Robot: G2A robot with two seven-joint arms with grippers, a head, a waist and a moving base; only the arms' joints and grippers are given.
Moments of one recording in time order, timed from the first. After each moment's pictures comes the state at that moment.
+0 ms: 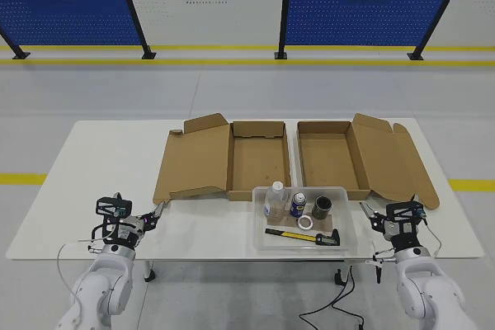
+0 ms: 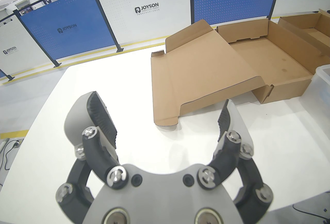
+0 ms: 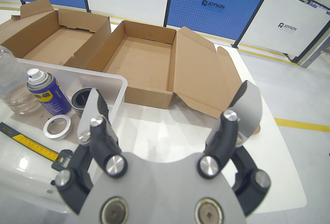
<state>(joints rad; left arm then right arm) 1.73 -1.15 -1.60 -1.80 1.32 -0.01 0.00 -1.73 -1.15 1.60 -1.80 -1.33 0.00 0.00</state>
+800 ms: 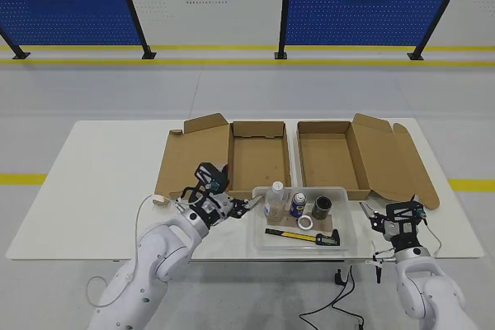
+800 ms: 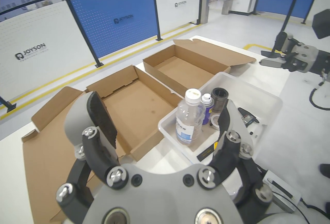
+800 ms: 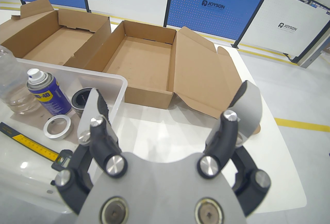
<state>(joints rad) 1.32 -1.20 -1.15 -1.82 1.23 -0.30 -0.21 -1.73 -1.15 1.60 -1.80 -1.33 0.00 0.00</state>
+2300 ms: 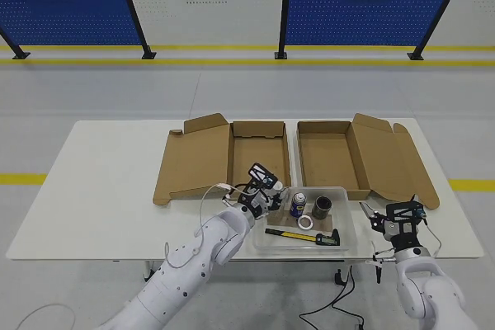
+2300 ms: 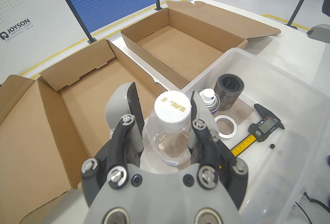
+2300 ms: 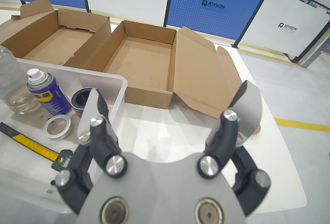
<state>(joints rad) 1.05 -1.35 -0.83 -1.40 1.26 -0.05 -0.19 -1.73 -1.15 1.60 -1.80 -1.33 0.00 0.00</state>
